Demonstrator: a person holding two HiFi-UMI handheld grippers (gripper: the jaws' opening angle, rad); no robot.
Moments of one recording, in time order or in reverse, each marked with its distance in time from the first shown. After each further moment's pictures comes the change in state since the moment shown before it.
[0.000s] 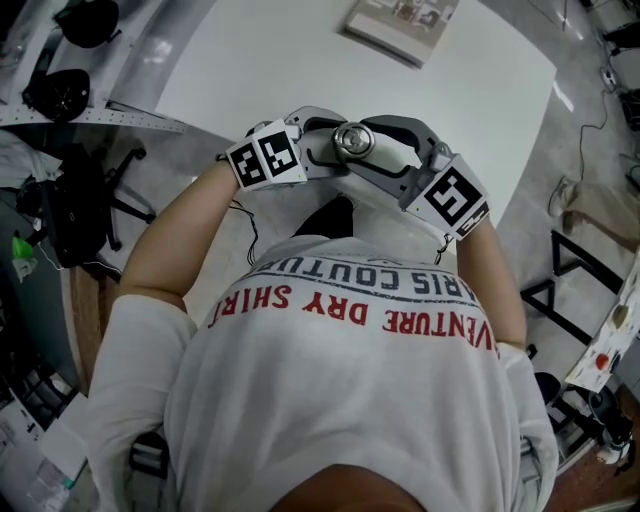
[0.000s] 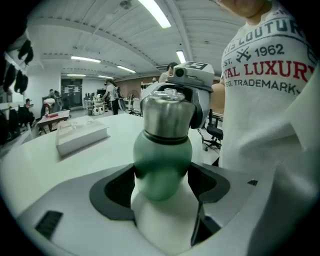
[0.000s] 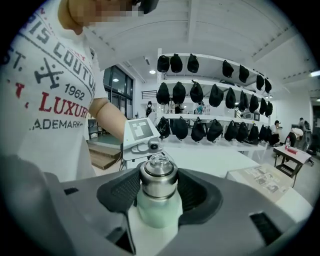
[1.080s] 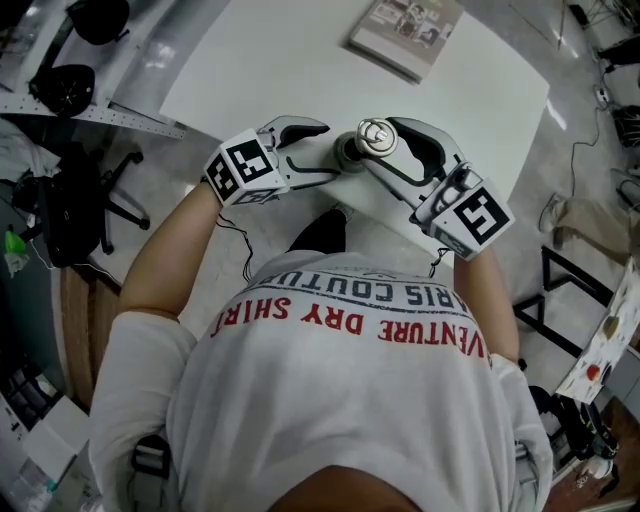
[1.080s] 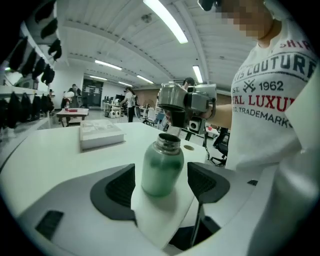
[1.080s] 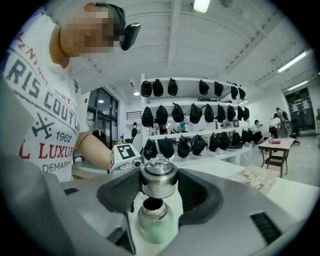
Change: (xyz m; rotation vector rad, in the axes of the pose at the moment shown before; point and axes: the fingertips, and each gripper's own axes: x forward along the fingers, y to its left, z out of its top) left arm -0.042 0.004 0.011 -0.162 -0.133 0.107; right arm -0.042 -0.021 0.048 0.182 -0.244 -0.152
